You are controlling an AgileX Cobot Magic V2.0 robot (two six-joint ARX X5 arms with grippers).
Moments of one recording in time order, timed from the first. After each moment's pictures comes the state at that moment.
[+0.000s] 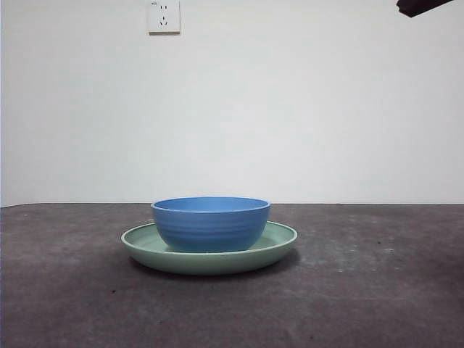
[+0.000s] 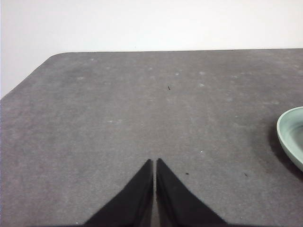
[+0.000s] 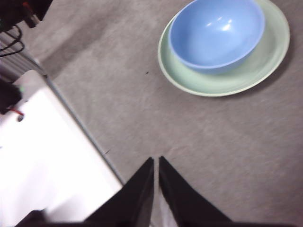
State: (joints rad) left arm 0.05 0.00 0.03 -0.18 0.10 0.03; right arm 0.61 0.77 0.89 -0.87 -0.37 0.10
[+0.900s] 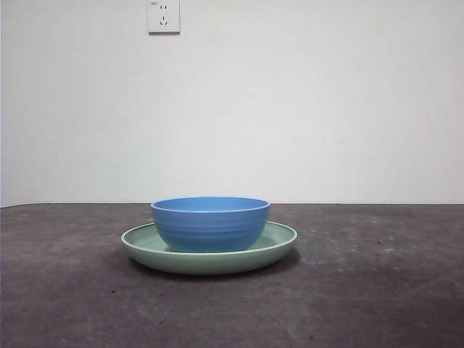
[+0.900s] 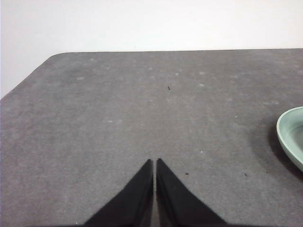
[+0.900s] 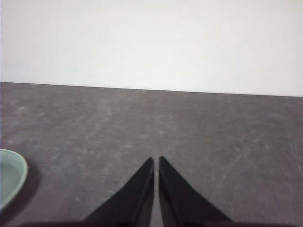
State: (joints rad) left arm 0.05 0.01 0.03 -0.18 0.10 0.03; right arm -0.01 0.08 0.16 -0.11 -0.13 0.03
